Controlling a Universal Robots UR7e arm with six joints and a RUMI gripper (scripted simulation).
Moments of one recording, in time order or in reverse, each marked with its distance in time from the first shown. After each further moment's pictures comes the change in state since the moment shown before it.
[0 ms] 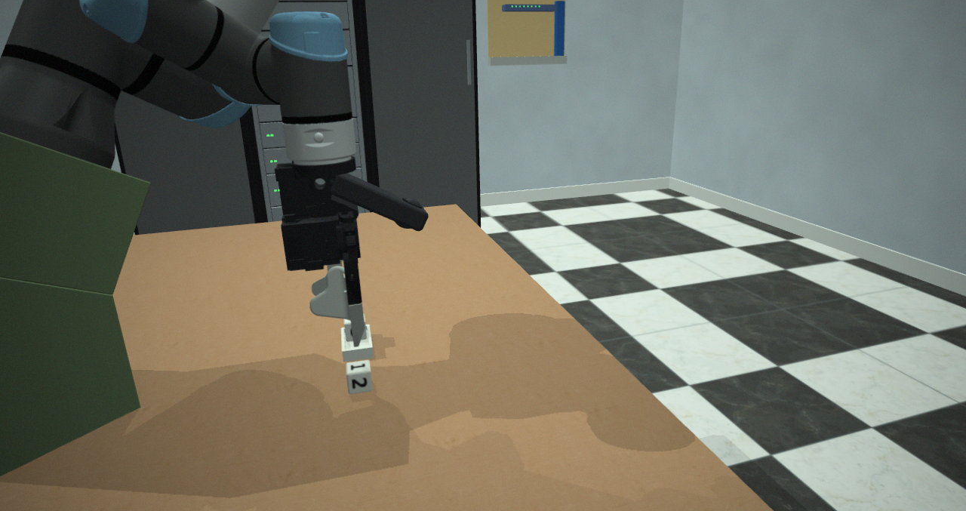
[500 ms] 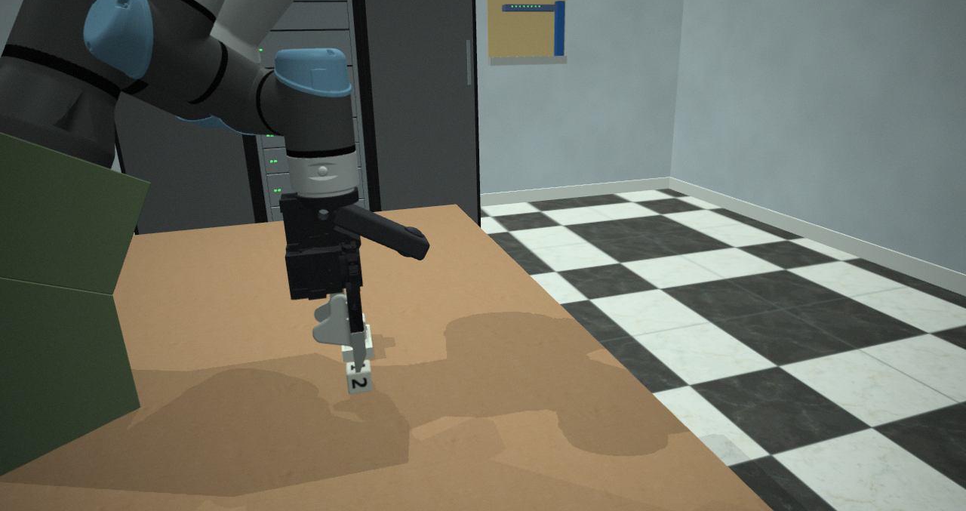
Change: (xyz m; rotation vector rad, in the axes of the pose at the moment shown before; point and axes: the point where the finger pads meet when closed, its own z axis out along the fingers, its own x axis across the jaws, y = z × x) arm -0.001 0.002 0.035 -0.006 -0.007 0.001
